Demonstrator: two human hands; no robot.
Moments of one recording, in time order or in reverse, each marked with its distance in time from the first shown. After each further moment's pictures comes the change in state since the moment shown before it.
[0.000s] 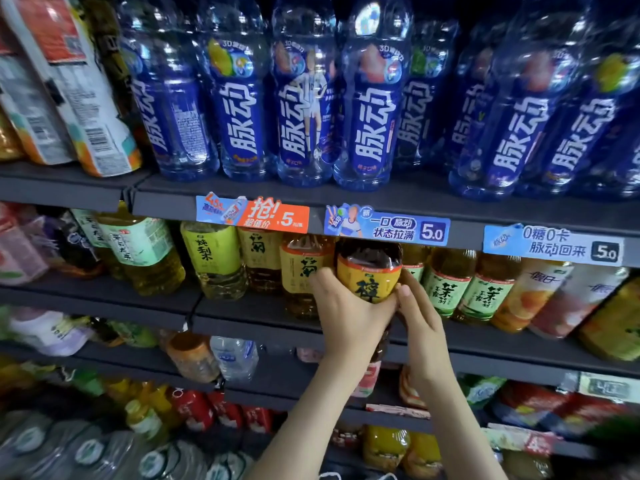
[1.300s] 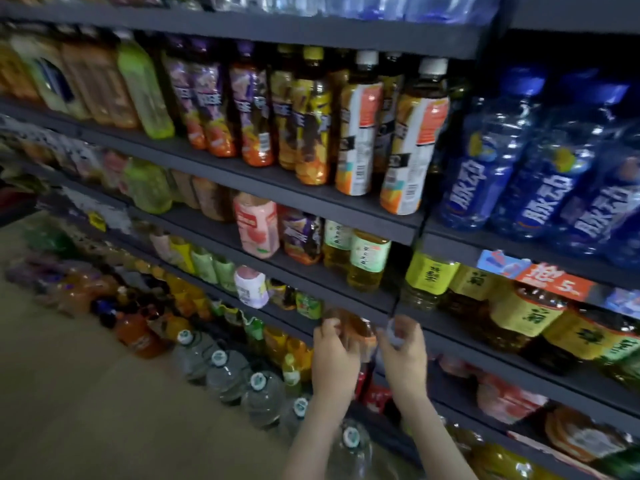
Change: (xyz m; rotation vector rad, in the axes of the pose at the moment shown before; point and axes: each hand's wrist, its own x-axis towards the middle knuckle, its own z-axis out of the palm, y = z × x) left_hand 0.055 -0.075 -0.348 0.406 -0.097 -0.481; right_hand -0.101 0.031 0.317 -0.565 -0.028 0.098
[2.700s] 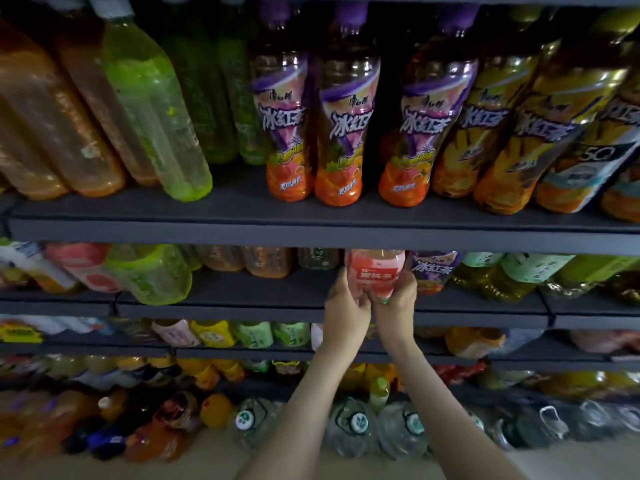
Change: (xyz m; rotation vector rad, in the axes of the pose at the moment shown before) left_hand 0.361 -0.113 -0.202 0.004 -0.435 0.311; right_hand 0.079 -0.154 0.386 0.004 0.348 0.193
